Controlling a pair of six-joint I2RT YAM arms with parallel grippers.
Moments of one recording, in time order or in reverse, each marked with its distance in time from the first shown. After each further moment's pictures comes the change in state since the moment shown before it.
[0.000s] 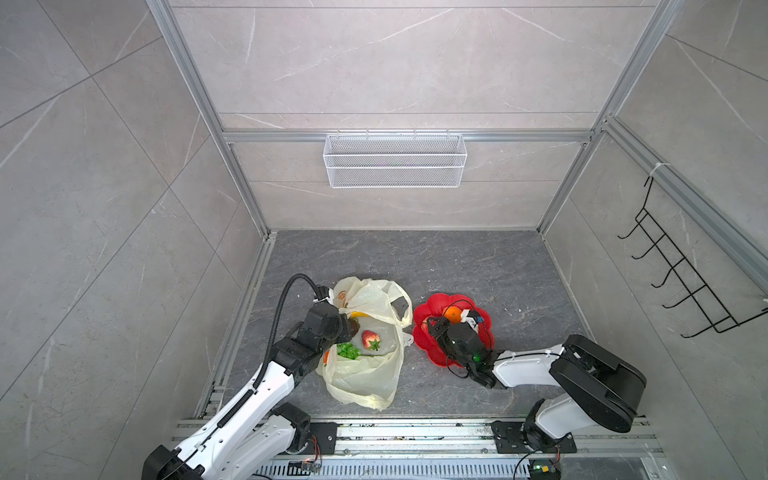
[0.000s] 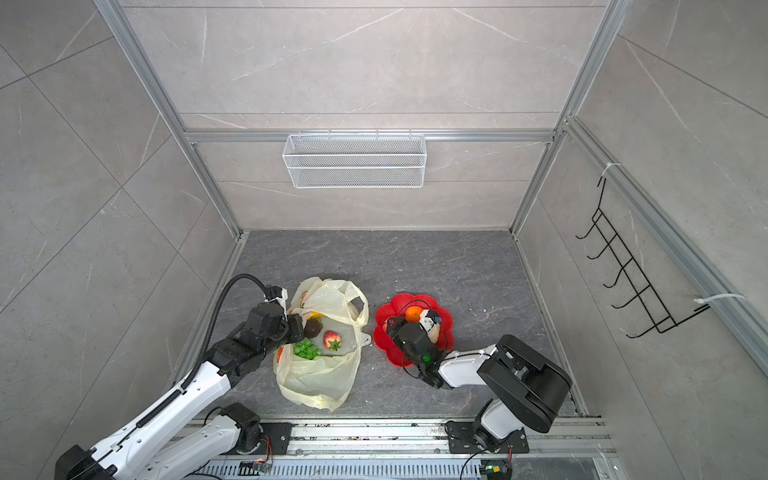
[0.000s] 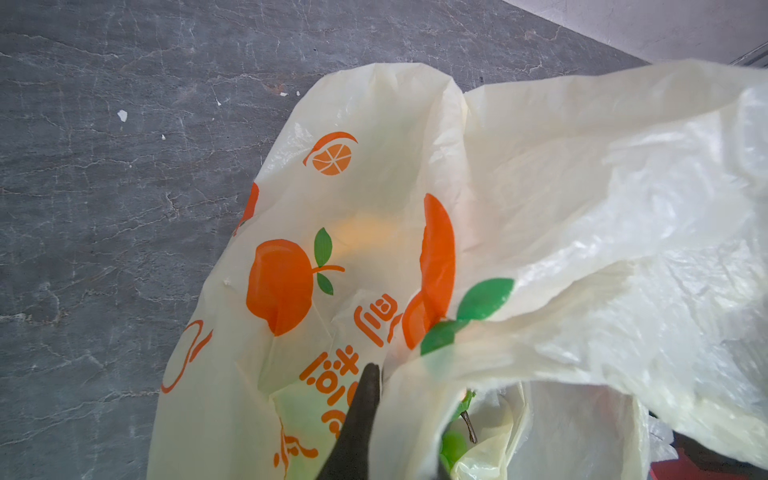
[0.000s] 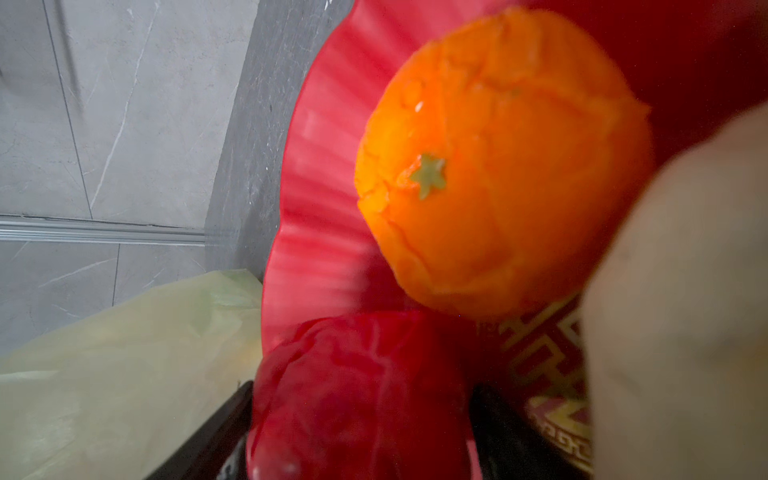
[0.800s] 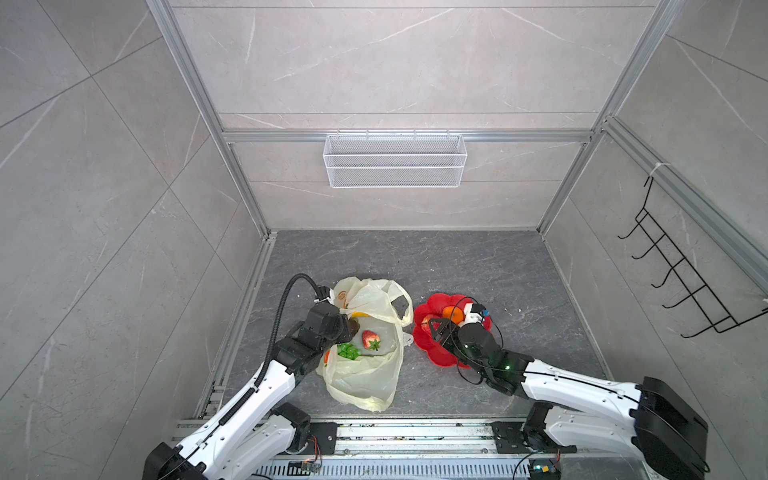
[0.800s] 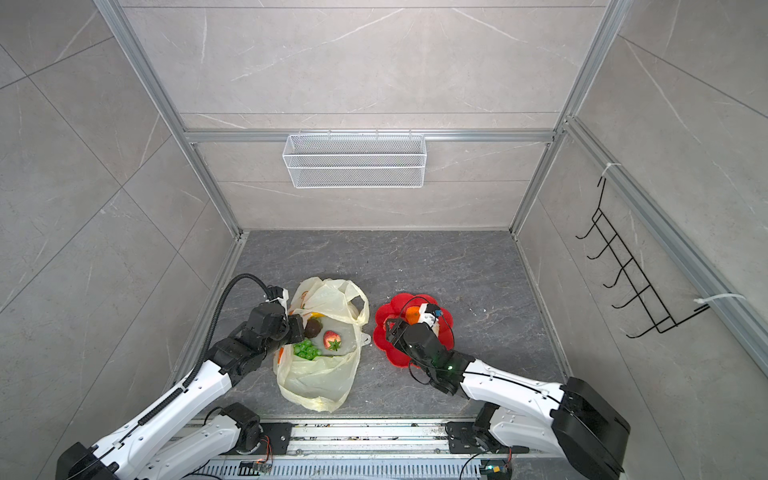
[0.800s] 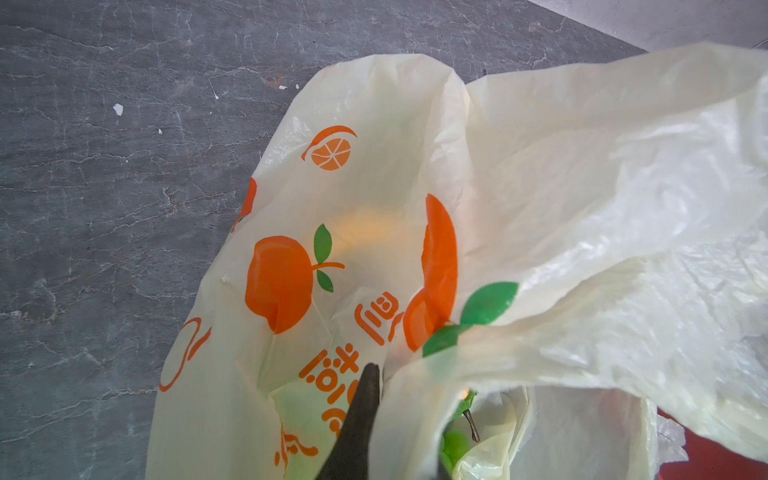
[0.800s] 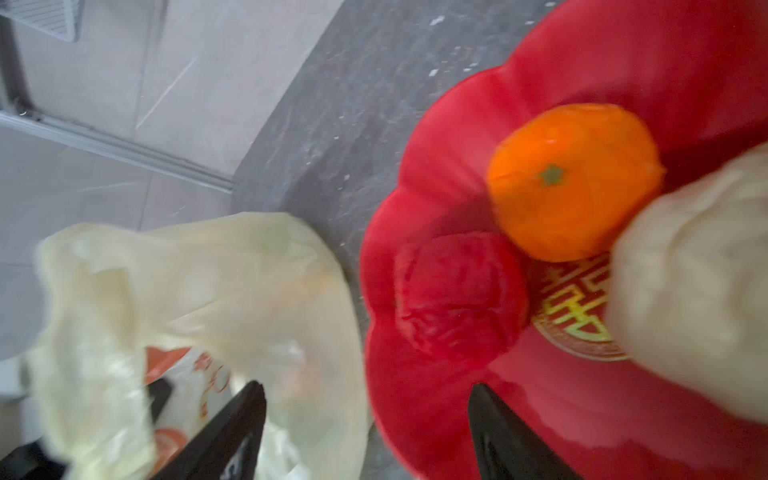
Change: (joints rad) left arm 0.000 0.017 0.000 -0.001 0.005 0.000; right arm 0.131 -0.426 0.105 -0.458 0.027 -0.247
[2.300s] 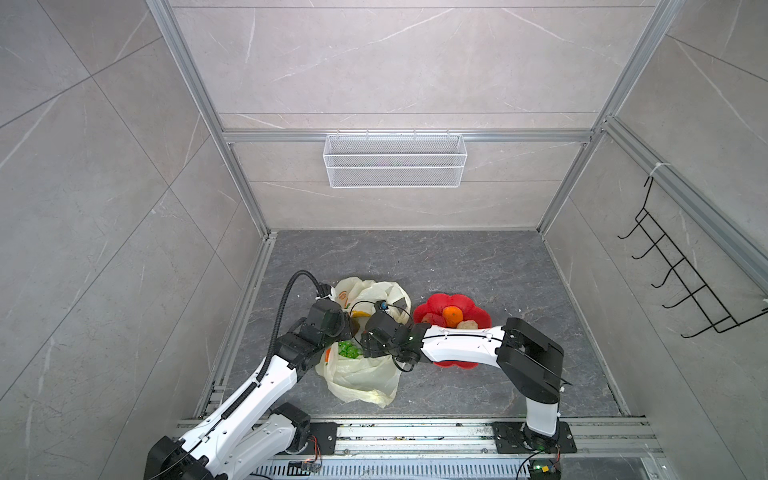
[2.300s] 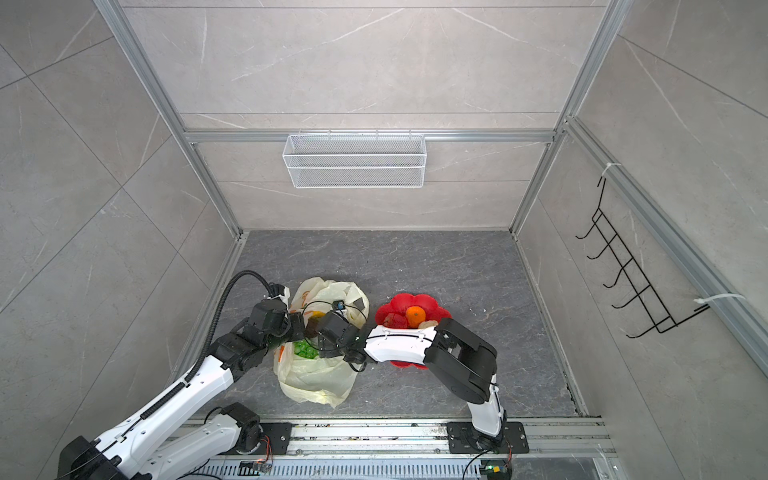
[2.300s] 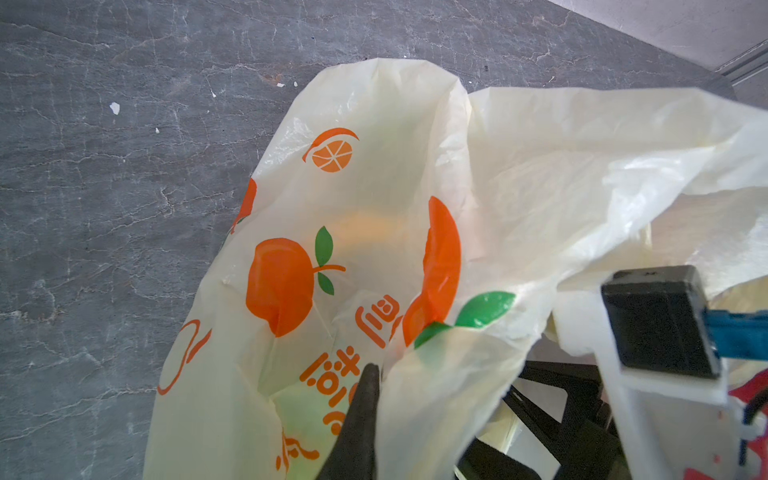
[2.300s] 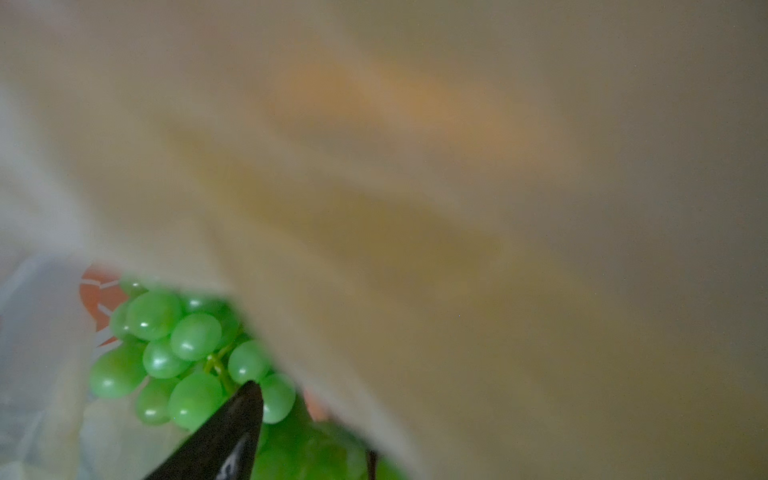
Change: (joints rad) left arm 0.000 0.034 0.034 -0.022 0.005 -0.006; right arm 0.163 0.857 0.750 -0.308 -0.145 -0.357
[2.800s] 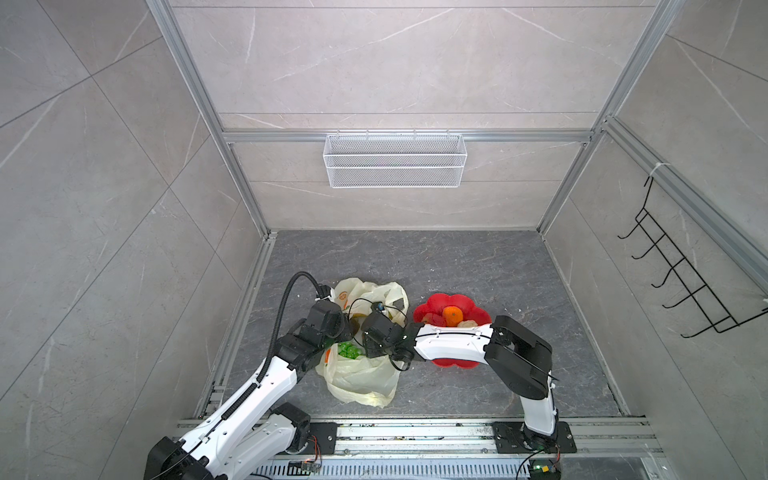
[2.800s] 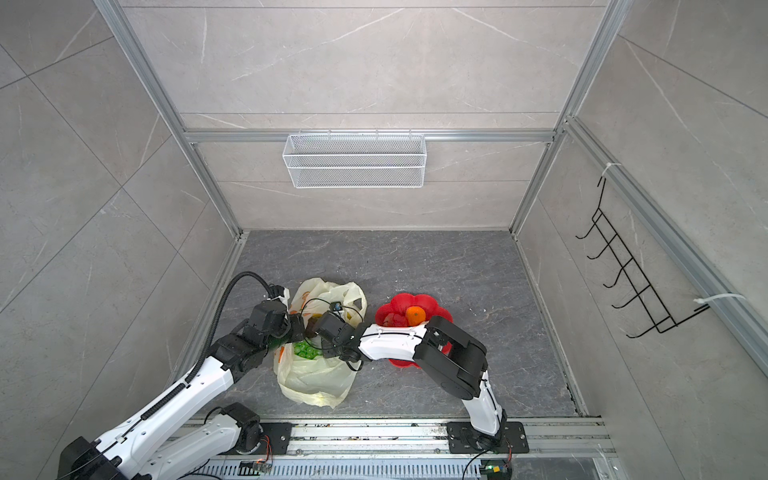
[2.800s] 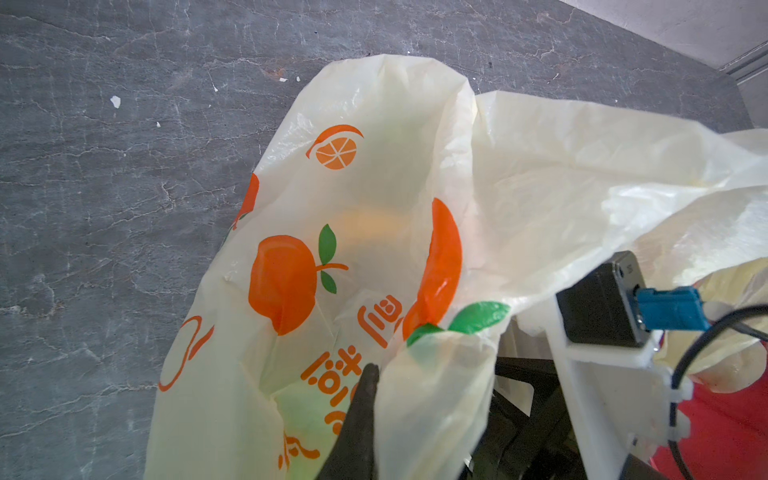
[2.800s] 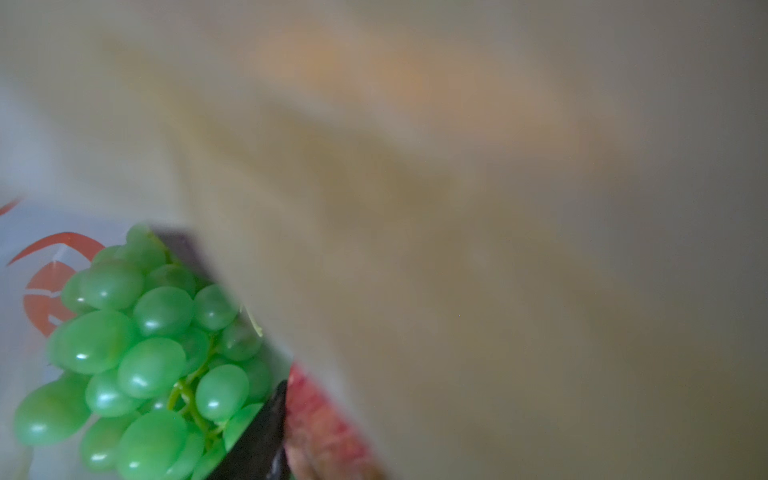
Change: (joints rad) left arm 0.000 -0.004 -0.012 0.006 0.000 -0.002; right arm -0.003 0.053 0.039 -0.019 -0.010 -0.012
